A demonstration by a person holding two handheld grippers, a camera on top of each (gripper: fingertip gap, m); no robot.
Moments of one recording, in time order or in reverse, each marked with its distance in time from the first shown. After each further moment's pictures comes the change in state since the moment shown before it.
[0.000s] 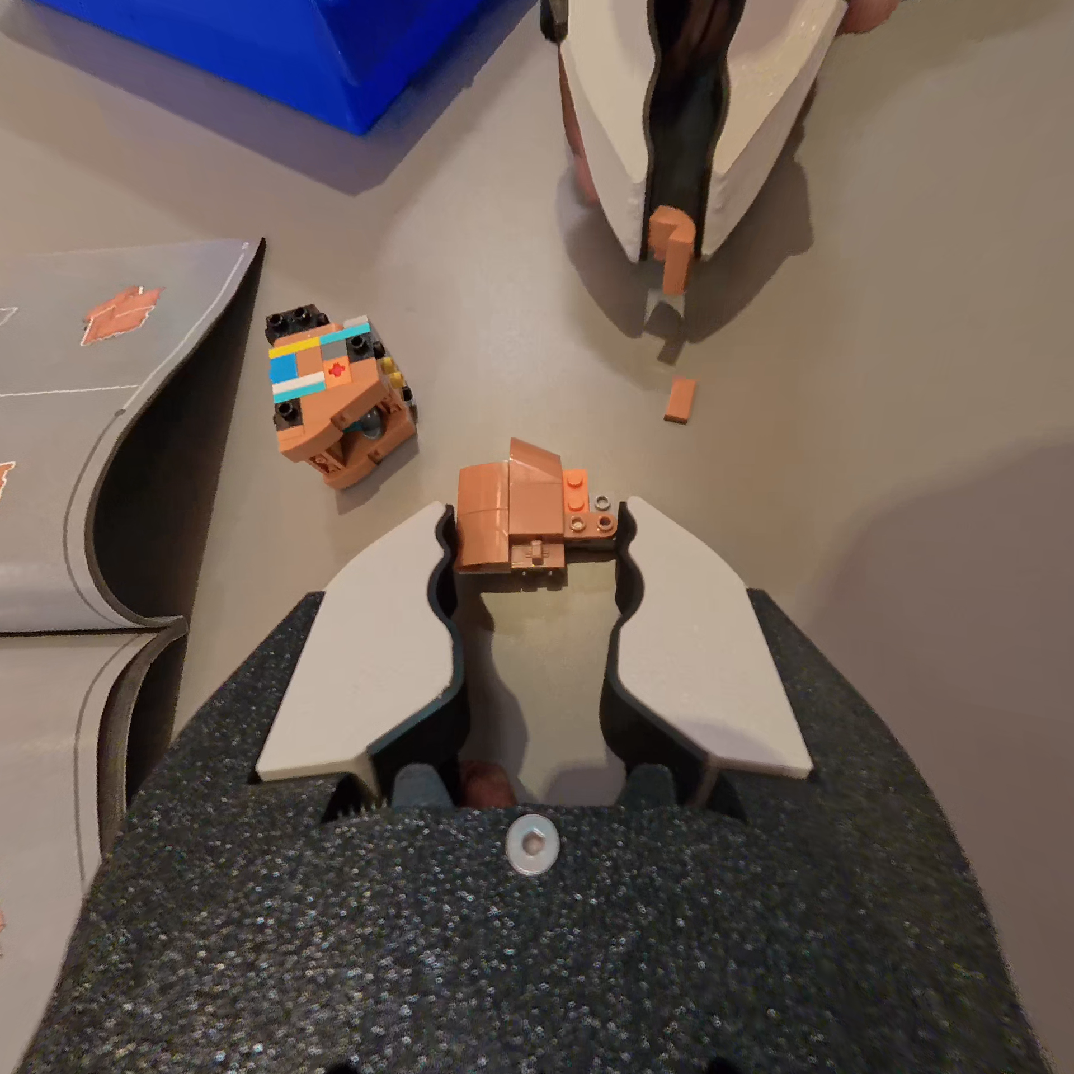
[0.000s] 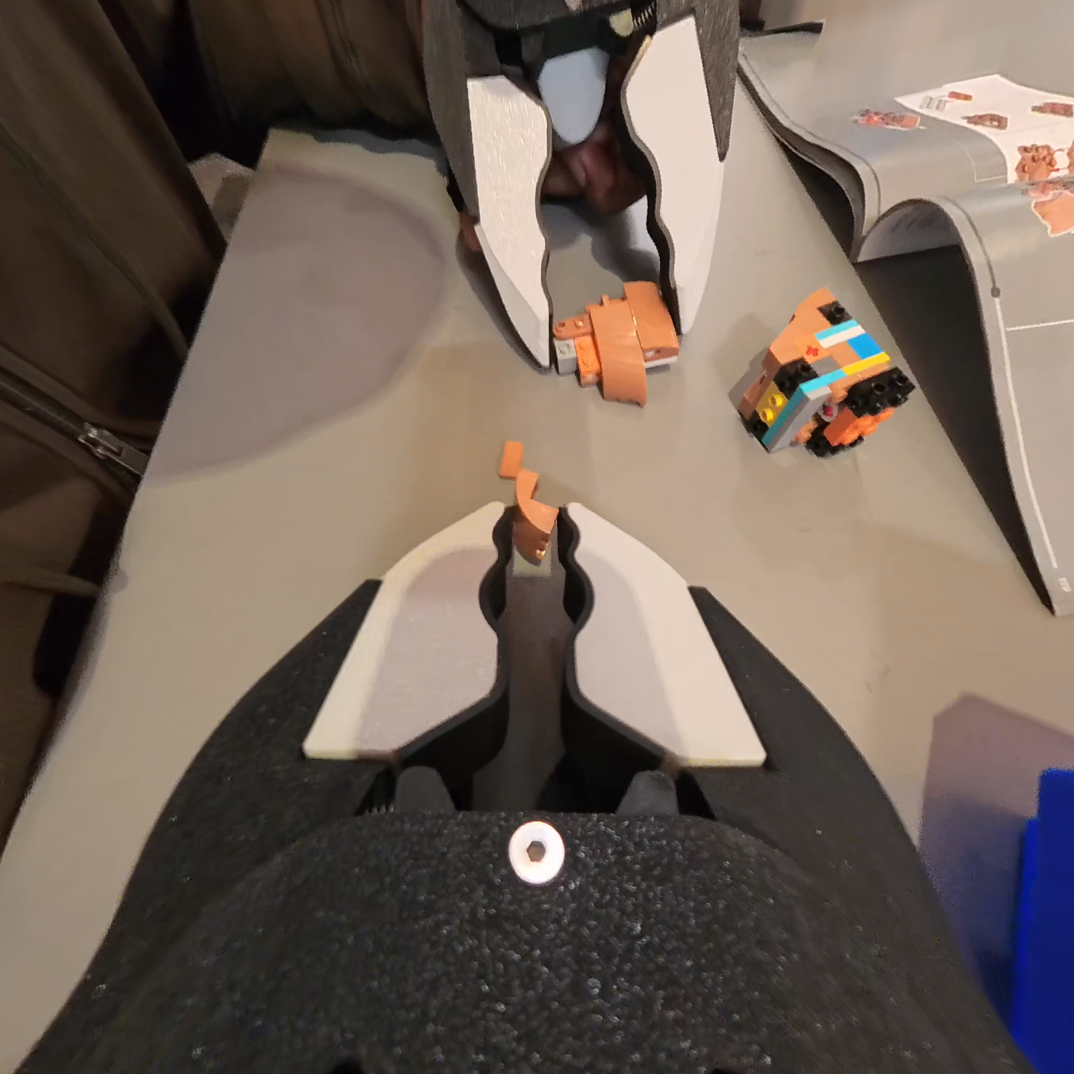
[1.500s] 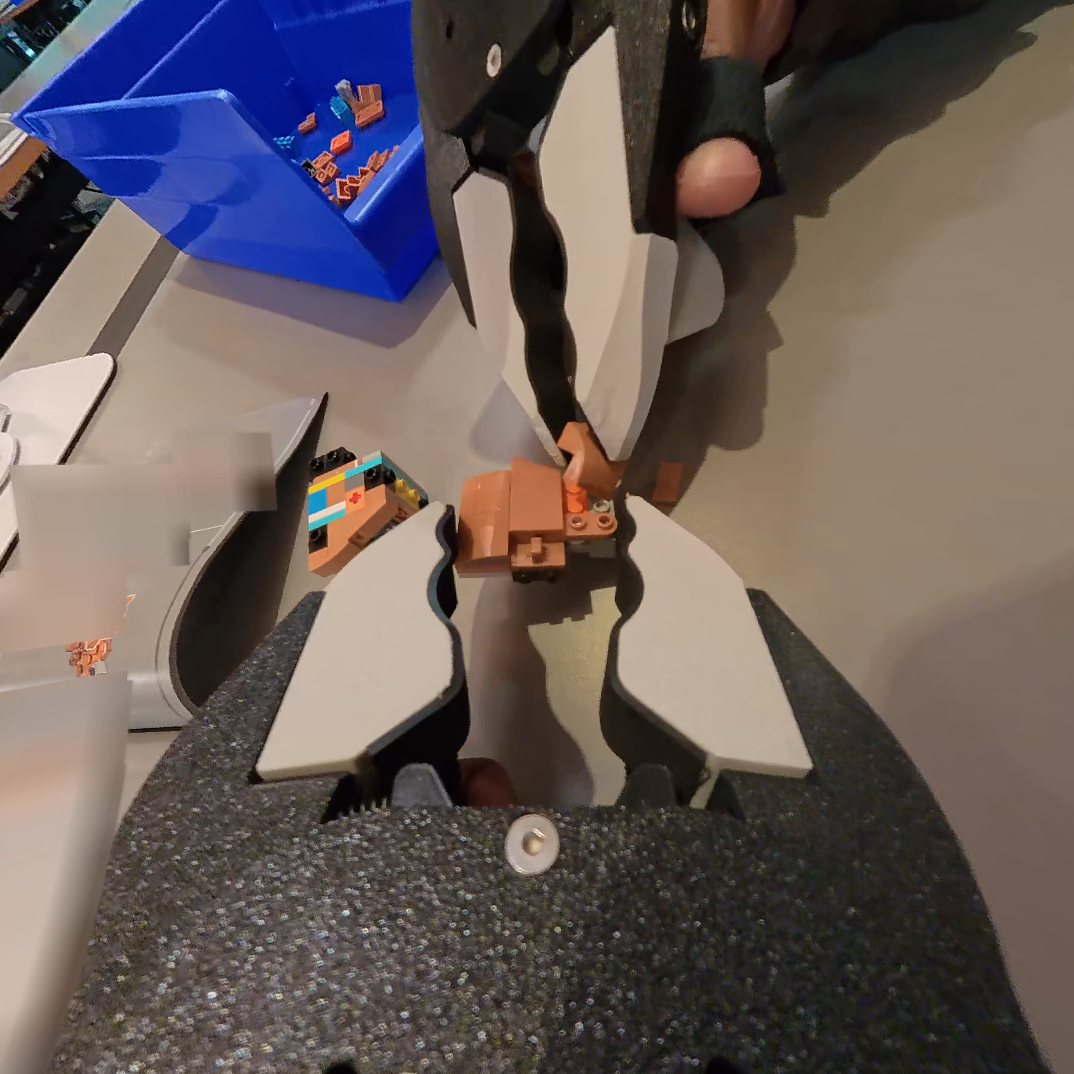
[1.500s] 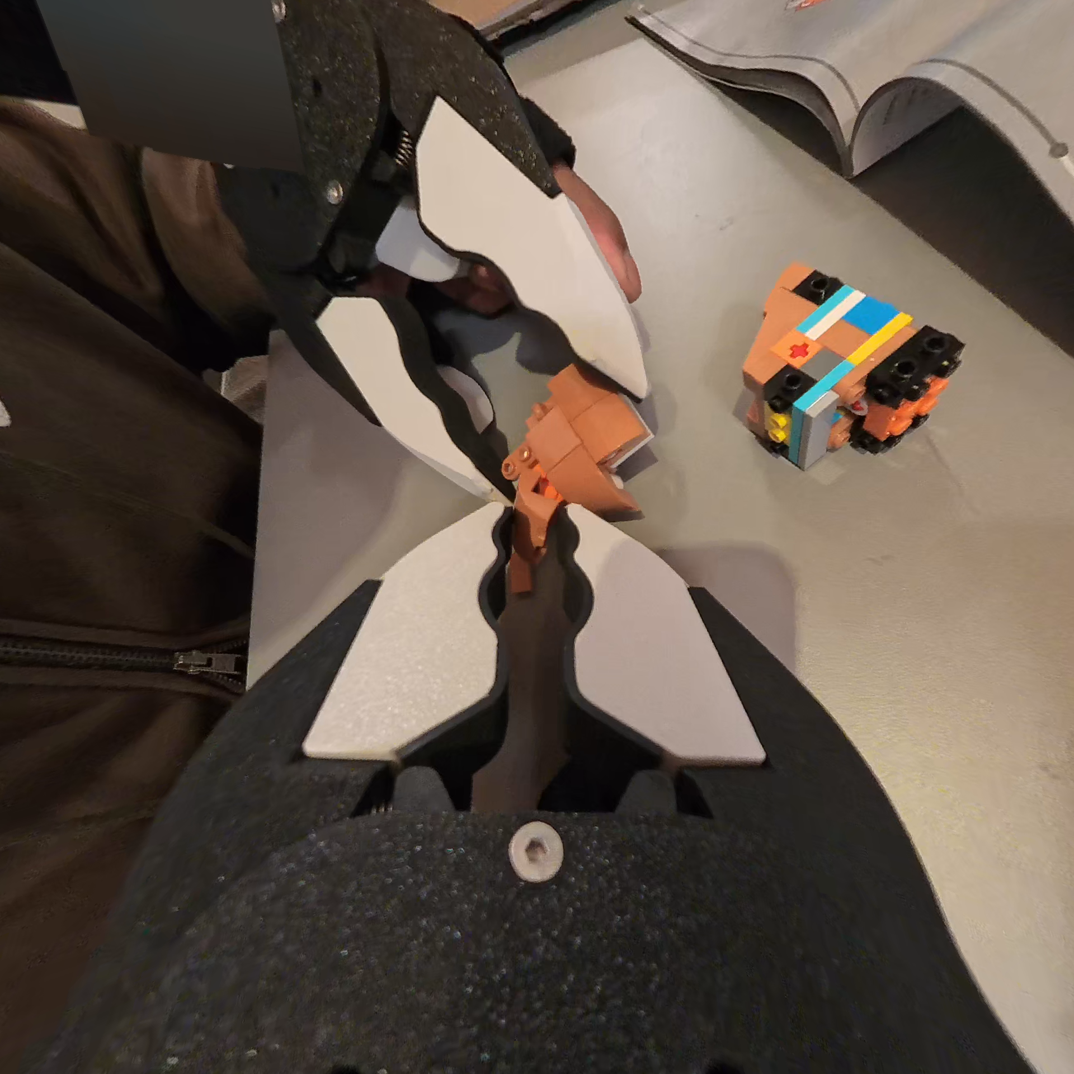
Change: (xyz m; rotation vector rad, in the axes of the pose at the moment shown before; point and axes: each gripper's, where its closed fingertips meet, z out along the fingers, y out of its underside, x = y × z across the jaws) left arm 0.005 -0.033 0.006 0.150 -0.132 0.182; right arm 0.010 -0.025 0.031 0.010 -0.046 0.428
